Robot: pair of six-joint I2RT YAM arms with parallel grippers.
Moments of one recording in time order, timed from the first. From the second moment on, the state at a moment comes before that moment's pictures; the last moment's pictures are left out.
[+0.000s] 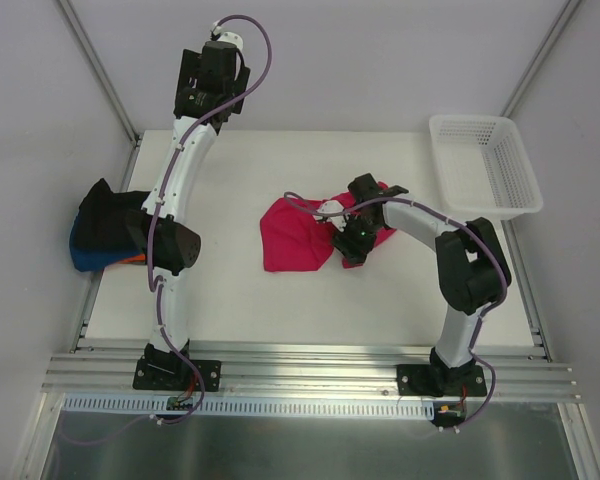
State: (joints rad) left arm -0.29 2.17 2.53 -0.78 -0.56 0.22; right arm 0.49 1.85 1.31 -0.79 -0.34 -0.69
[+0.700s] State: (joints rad) left arm -0.30 2.17 2.53 -0.78 -0.56 0.22; right arm 0.49 1.86 1.41 -0.63 -0.16 -0.58
